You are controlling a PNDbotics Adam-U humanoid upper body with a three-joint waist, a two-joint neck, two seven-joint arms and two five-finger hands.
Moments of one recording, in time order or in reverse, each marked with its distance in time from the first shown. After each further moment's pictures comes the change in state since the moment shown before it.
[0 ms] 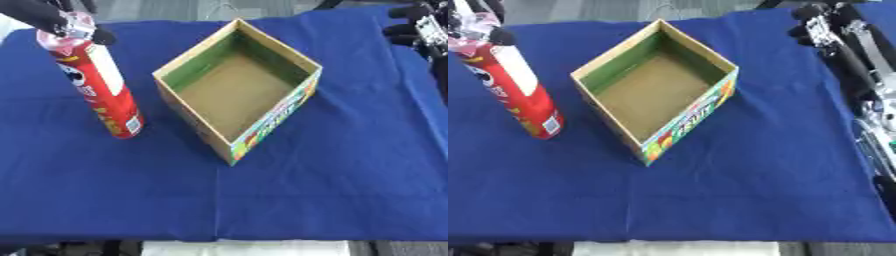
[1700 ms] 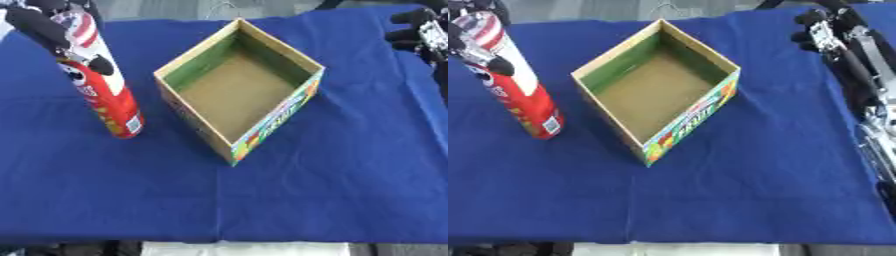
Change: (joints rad) left arm 0.000 -0.008 -0.012 -0.001 -0.070 -0.068 -0.074; right arm 0.007 0.001 0.000 0.000 0.000 0.001 0.005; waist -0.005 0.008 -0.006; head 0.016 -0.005
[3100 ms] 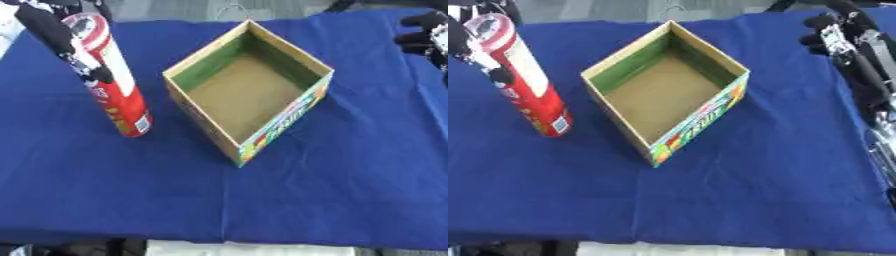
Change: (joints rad) left arm 0.001 0.000 0.006 0.000 0.060 0.029 0.000; right arm 0.001 0.000 0.000 0.000 0.000 -0.002 0.004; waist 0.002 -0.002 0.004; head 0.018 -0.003
